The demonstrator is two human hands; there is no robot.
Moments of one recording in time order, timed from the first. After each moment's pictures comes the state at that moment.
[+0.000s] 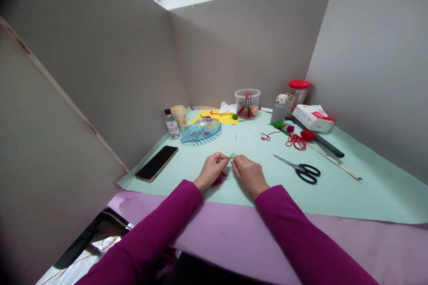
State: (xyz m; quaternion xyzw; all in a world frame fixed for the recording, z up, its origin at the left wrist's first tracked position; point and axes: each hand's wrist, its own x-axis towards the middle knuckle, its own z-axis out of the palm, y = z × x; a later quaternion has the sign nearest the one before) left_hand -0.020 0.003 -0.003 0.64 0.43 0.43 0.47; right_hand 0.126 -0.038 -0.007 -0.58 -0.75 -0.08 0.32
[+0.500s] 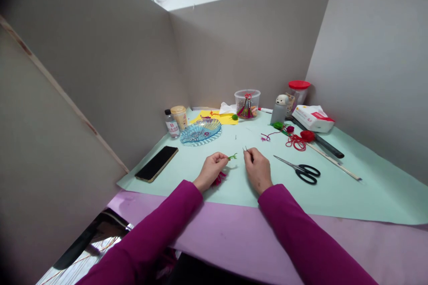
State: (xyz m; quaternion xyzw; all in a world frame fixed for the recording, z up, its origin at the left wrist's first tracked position) left_hand -0.022 0.005 -0.005 0.62 0.43 0.43 0.49; right_hand 0.141 -0.033 0.003 -0.64 -0.58 0.04 0.50
